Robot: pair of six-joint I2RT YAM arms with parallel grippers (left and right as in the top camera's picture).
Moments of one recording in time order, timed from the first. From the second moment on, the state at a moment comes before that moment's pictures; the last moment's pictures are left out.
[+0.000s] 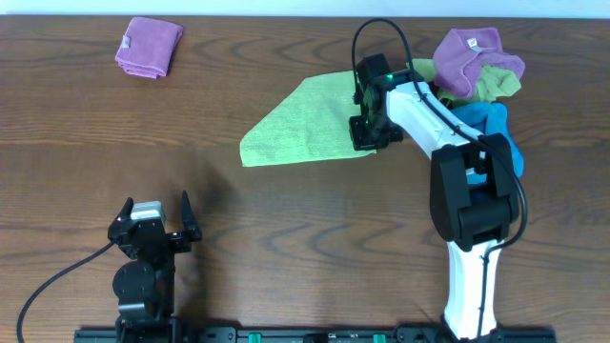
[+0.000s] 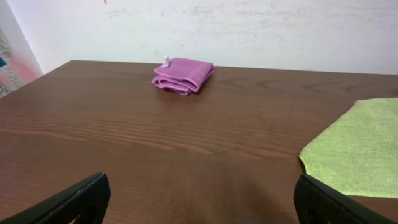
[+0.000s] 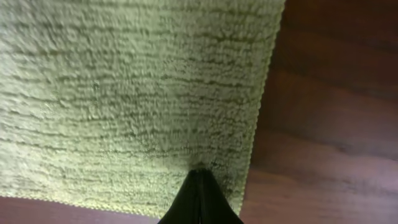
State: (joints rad) left arm 0.06 0.07 0.04 -0.13 -0.06 -0.01; right arm 0.30 2.24 1.69 -0.99 -0.03 0.18
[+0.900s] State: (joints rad) left arm 0.06 0.07 0.04 -0.13 -0.06 -0.01; right arm 0.36 2.09 1.68 -1.23 -0.04 0.21
